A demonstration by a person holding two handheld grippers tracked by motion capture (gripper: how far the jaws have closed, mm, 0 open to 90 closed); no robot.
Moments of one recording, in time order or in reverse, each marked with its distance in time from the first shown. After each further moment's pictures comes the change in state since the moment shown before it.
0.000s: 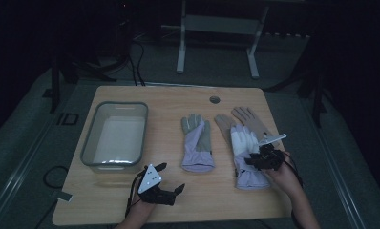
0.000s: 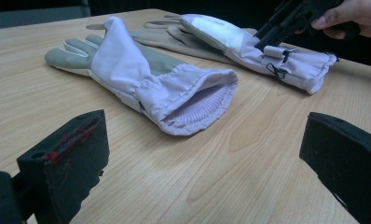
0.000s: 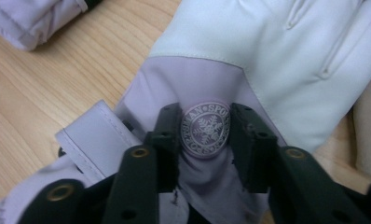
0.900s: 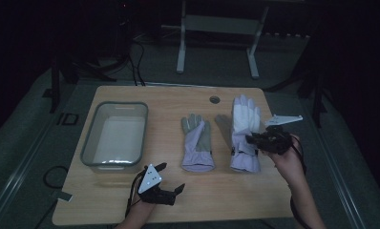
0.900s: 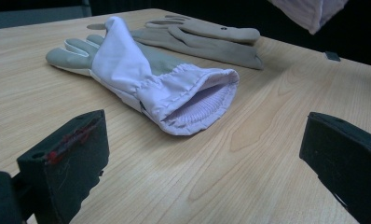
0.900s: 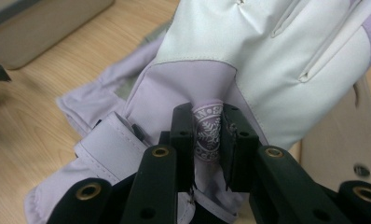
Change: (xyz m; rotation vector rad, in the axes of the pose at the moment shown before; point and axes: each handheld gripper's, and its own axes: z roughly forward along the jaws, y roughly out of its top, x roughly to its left) left arm 0.000 0.000 0.000 0.000 0.004 0.002; right arm 0.033 0.069 -0.079 -0.210 -0.022 0.003
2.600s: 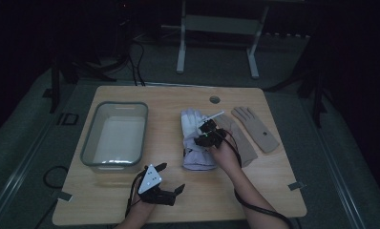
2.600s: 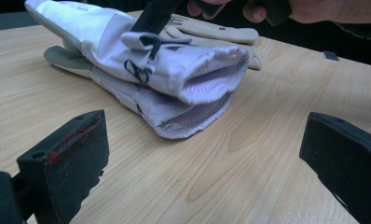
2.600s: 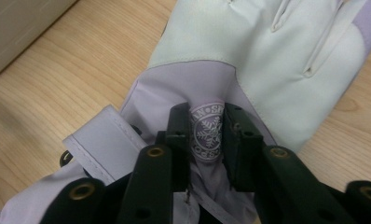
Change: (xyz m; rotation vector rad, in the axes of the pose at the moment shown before) left arm 0.000 0.000 0.000 -0.001 -0.004 0.009; right arm 0.082 0.043 0.166 0.221 0.030 0.018
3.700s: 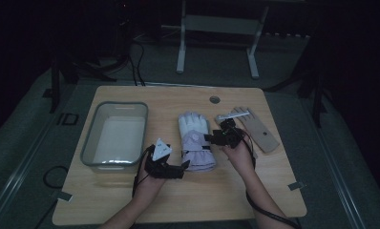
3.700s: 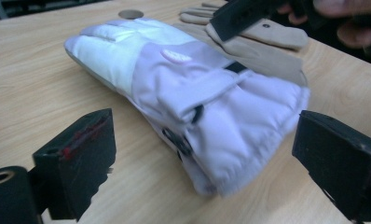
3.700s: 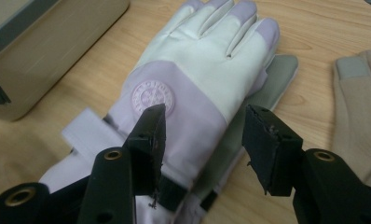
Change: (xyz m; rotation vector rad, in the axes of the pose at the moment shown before) left arm 0.026 0.075 0.039 0.208 0.125 -0.114; right arm -0.033 -0.021 -0.036 -0.174 0.046 0.126
